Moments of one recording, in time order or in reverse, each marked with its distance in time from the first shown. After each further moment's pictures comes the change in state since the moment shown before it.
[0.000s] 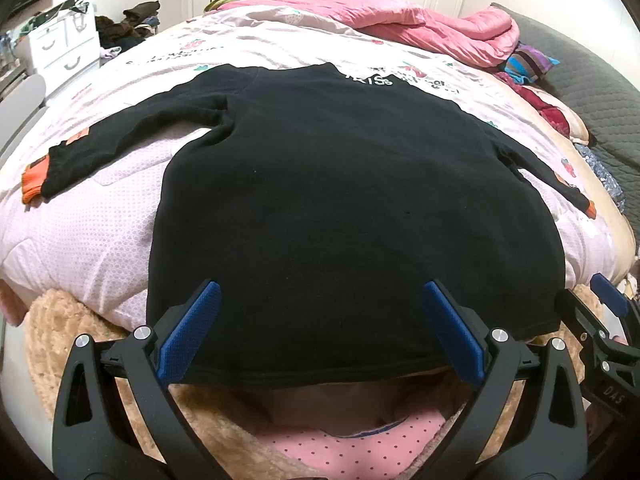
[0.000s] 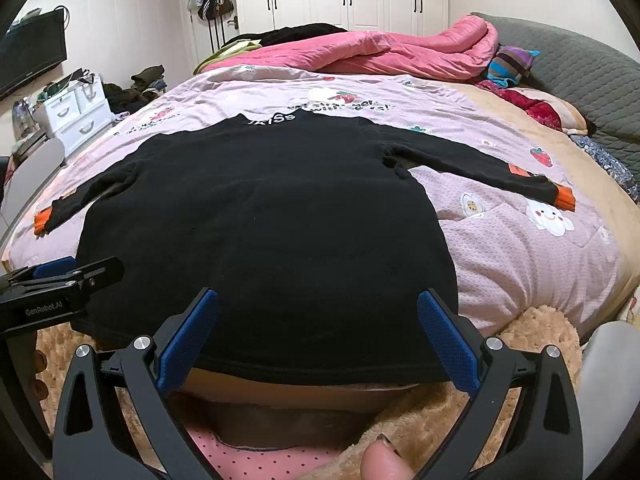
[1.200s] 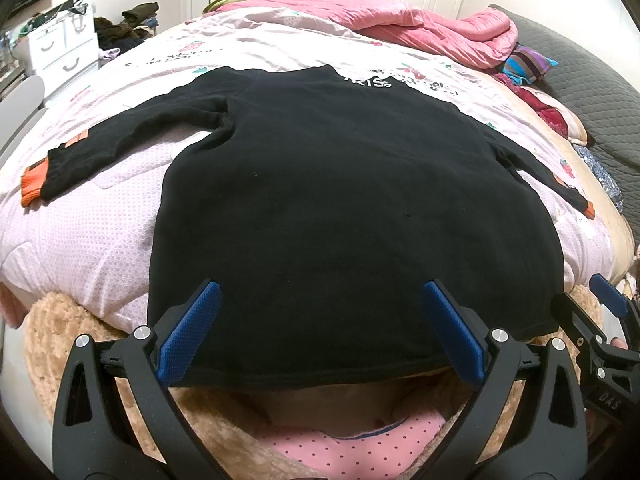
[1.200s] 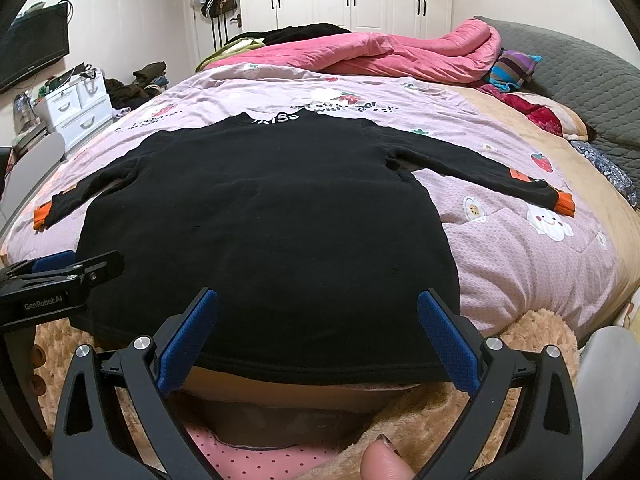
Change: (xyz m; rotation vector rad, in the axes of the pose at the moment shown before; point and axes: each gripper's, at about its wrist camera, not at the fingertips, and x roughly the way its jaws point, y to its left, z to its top) left arm -0.001 0.001 0.001 0.003 -0.004 -0.006; right arm 0.002 0.006 0.002 -0.015 0.000 -0.008
